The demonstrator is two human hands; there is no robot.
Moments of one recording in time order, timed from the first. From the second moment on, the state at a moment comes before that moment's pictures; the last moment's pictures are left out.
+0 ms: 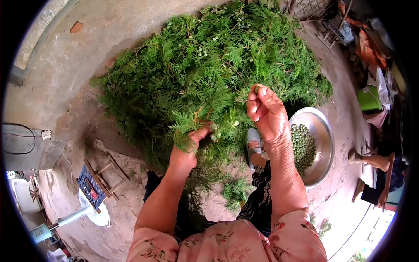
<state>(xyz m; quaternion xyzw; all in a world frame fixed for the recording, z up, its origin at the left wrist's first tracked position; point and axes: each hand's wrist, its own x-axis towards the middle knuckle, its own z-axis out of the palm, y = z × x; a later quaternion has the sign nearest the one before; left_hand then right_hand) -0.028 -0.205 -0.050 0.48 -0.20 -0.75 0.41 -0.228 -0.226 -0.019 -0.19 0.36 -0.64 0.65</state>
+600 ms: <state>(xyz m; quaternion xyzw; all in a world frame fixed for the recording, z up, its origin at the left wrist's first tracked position) -0.030 -0.210 -0.042 0.41 -0.21 -0.74 0.49 -0.193 -0.214 -0.025 -0.40 0.55 -0.49 0.54</state>
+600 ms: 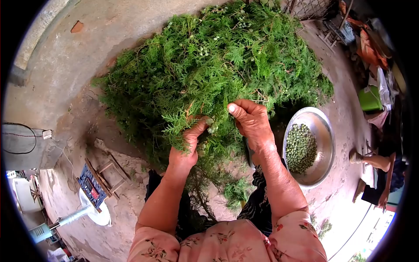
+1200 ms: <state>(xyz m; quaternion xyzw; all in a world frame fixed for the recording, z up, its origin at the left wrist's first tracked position) -0.032 -0.207 -0.043 0.54 -0.33 -0.54 0.56 -0.222 -0.217 -0.014 -0.20 0.34 -0.64 0.66</state>
